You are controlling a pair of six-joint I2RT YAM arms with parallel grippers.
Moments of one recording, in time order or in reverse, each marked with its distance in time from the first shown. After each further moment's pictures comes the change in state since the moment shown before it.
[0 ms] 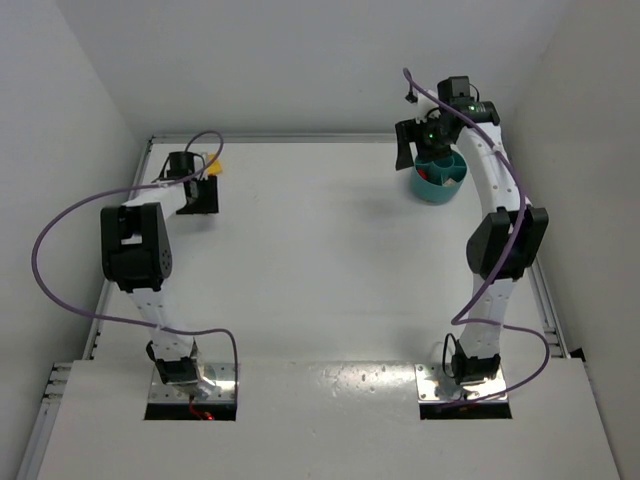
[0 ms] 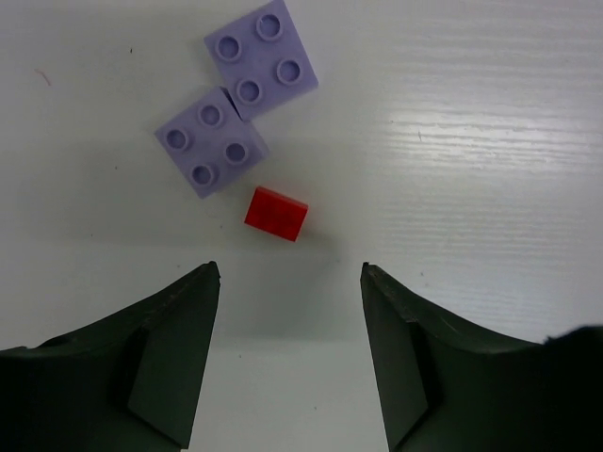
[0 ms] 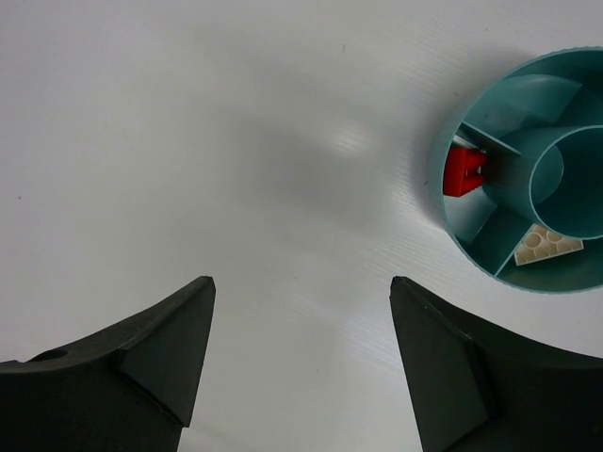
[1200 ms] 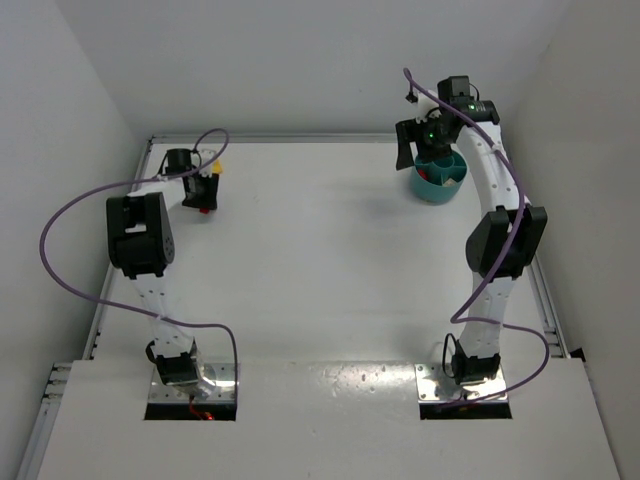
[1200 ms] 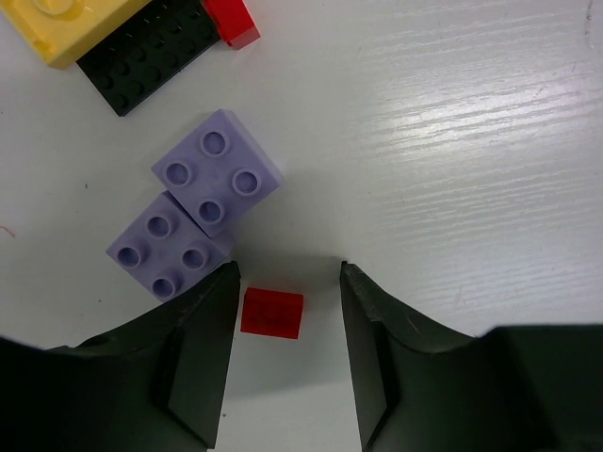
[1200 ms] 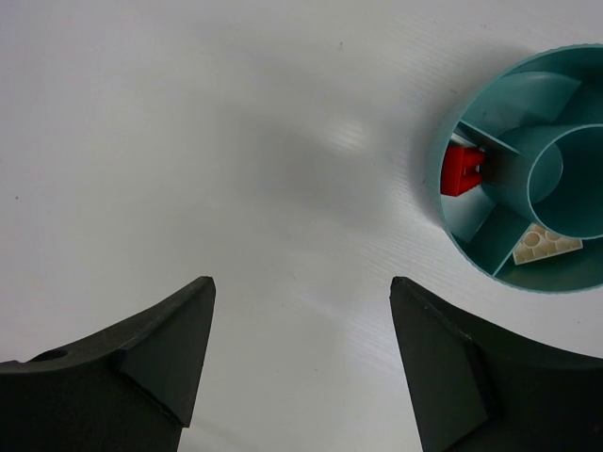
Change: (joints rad) left arm 0.035 0.164 0.135 0.035 0.174 0.198; right arm 0.000 0.017 0.022 -0.015 0.002 -0.001
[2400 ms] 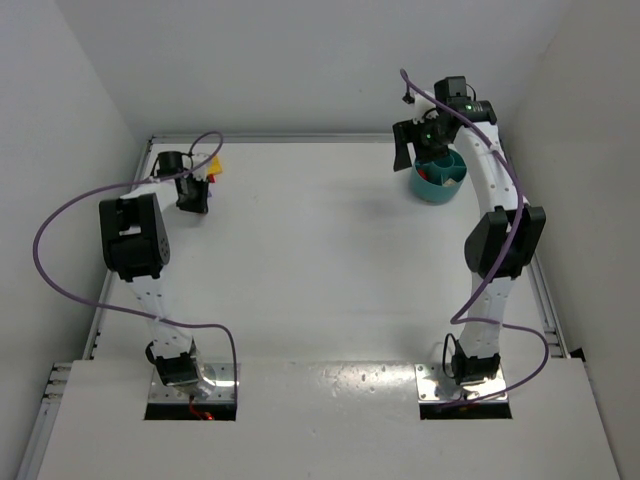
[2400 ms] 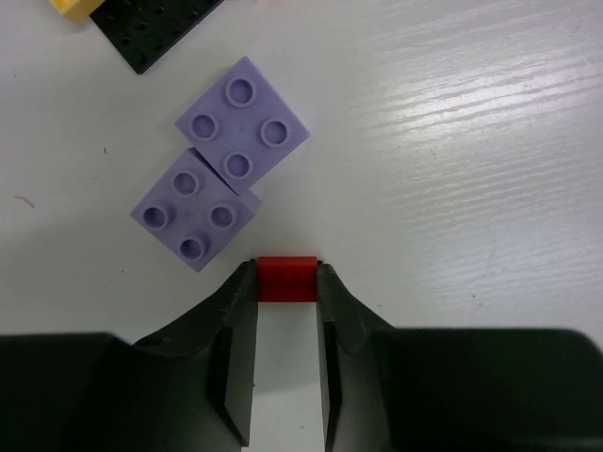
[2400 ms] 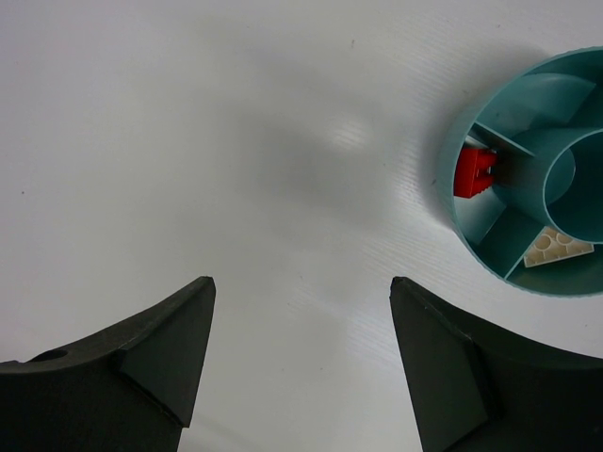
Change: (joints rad) left arm 0.043 -0.022 -0.027 -0.031 0.040 0.078; right arm 0.013 0.000 0.000 -0.006 0.000 0.000
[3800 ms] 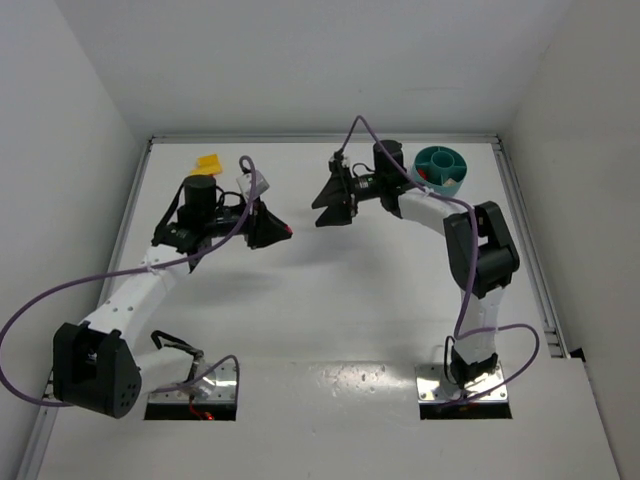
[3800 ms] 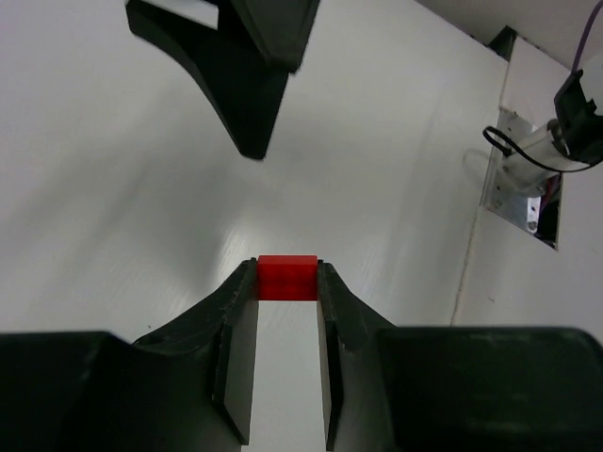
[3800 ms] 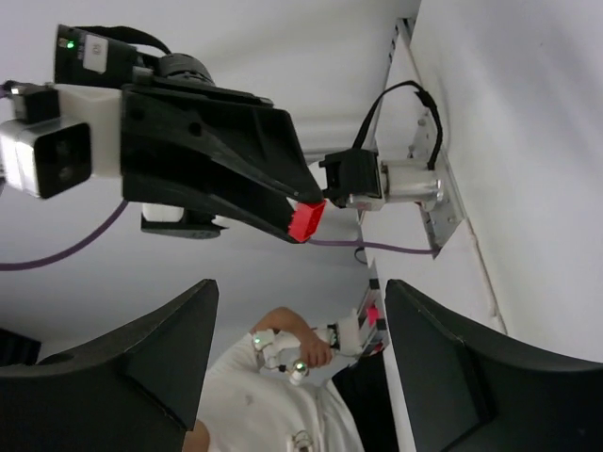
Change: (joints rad) left arm -0.421 -0.904 -0.555 0.141 0.719 -0.219; right arm 0.271 -0.089 -0.826 1.369 -1.081 1.376
